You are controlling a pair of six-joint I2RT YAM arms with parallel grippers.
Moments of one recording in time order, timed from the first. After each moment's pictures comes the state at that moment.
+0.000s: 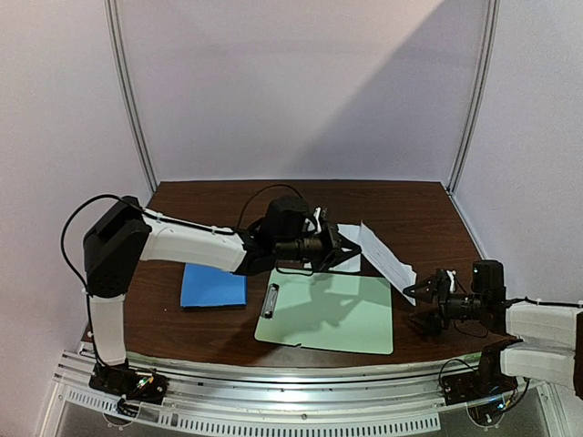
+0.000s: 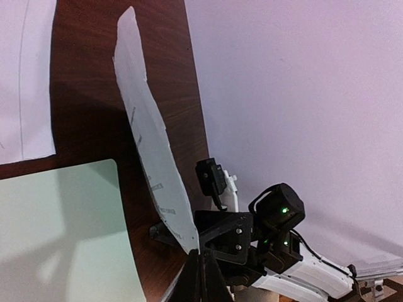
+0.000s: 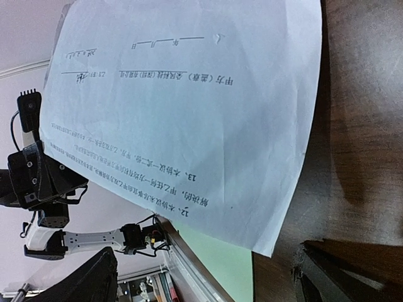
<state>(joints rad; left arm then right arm) -0.97 2.02 1.32 0.39 0.32 -1.23 0.12 1.00 0.12 0.15 -0.85 1.00</state>
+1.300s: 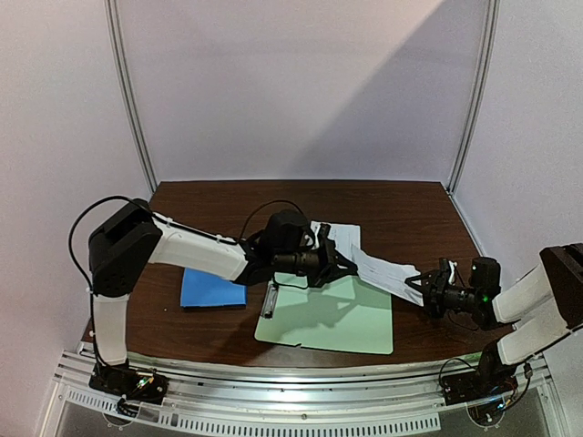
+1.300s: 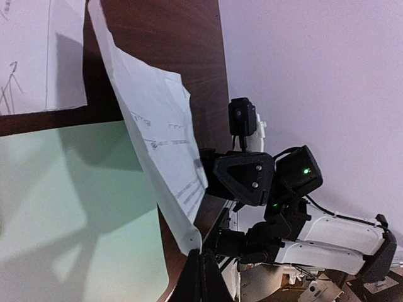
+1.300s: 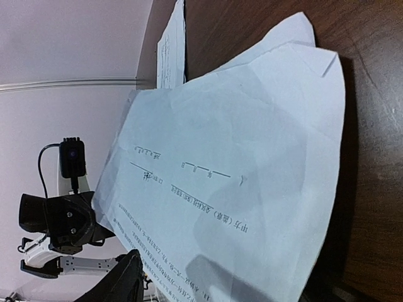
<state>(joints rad) -0.97 2.05 1.25 0.43 0.40 -1.26 0.04 1.42 0.10 0.75 -0.82 1.02</state>
